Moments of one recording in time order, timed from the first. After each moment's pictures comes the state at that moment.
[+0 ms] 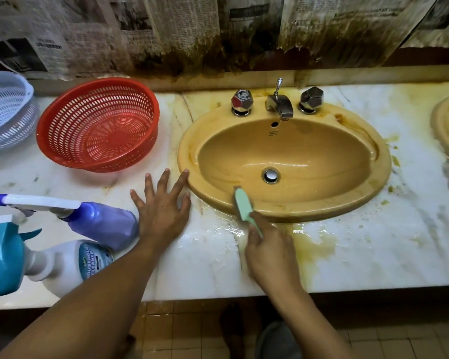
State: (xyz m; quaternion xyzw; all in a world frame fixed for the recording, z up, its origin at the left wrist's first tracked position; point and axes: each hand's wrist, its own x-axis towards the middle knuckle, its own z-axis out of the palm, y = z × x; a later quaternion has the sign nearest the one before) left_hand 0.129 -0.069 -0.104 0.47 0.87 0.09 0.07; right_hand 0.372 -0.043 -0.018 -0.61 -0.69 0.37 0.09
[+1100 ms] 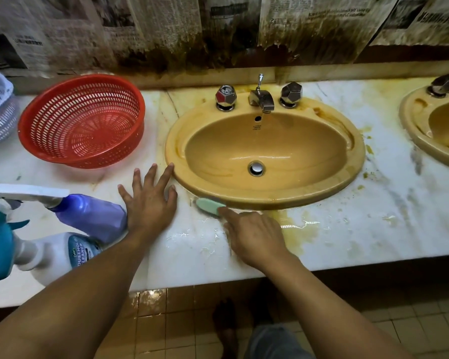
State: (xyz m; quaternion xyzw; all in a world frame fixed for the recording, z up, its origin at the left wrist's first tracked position) left_hand 0.129 -0.073 -0.106 0.47 0.87 0.11 0.07; right_hand 0.379 -0.027 -0.033 -0.43 -0.88 0.17 -0.06
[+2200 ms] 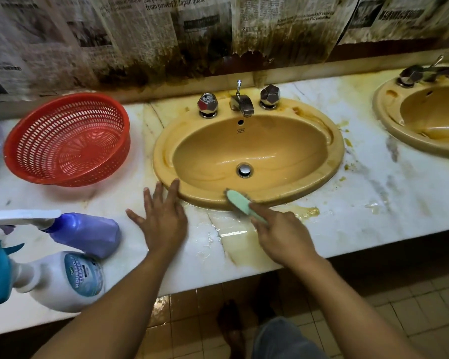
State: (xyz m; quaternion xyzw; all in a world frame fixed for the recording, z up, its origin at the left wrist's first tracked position) left_hand 0.185 -0.068 -0.104 0.43 0.88 0.19 0.09; right_hand 0.441 -0.014 -0.024 -0.55 -0.78 0.29 0.01
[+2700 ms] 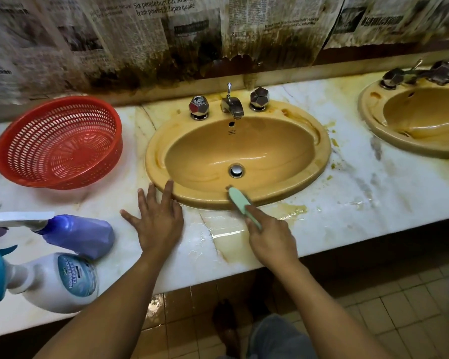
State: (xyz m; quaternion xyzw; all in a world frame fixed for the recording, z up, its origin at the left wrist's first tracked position) left_hand 0.191 -0.070 -0.103 0.45 0.87 0.16 0.08; right_hand 0.438 -0.031 -0.028 -0.63 -0.70 0.34 0.06
